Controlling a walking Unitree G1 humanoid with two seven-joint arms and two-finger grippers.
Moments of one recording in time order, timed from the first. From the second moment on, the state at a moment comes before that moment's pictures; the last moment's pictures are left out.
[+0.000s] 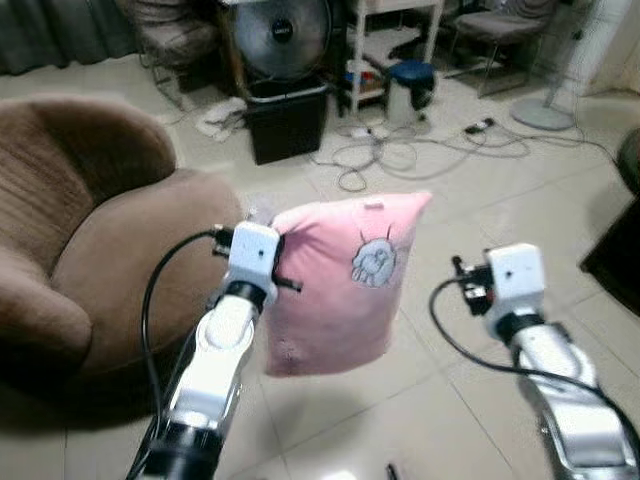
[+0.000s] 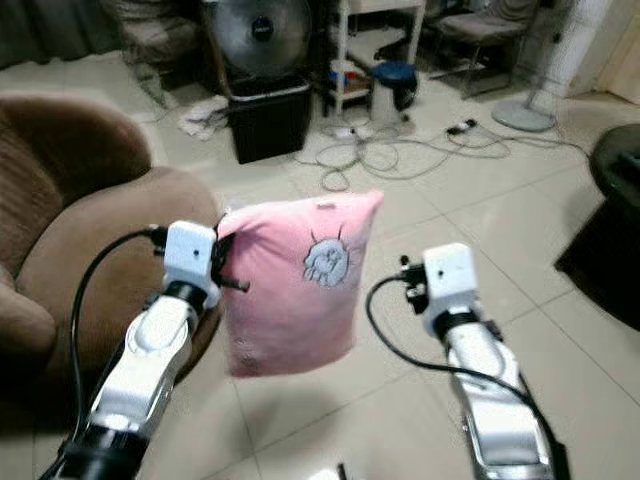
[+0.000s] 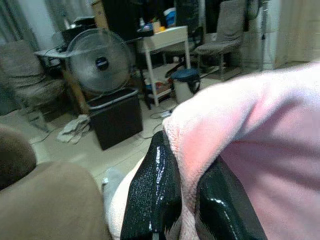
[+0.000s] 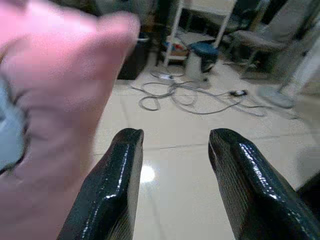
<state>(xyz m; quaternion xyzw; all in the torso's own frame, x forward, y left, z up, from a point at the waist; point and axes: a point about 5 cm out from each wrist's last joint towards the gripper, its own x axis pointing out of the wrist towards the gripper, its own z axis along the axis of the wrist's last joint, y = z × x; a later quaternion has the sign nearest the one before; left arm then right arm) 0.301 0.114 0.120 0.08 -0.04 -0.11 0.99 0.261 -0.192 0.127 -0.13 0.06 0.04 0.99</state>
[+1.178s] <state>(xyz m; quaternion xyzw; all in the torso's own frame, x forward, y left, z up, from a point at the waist) 0.286 0.130 0.108 0.08 -0.03 -0.09 0.99 0.268 -0.183 0.090 -0.13 0.11 0.04 0.98</state>
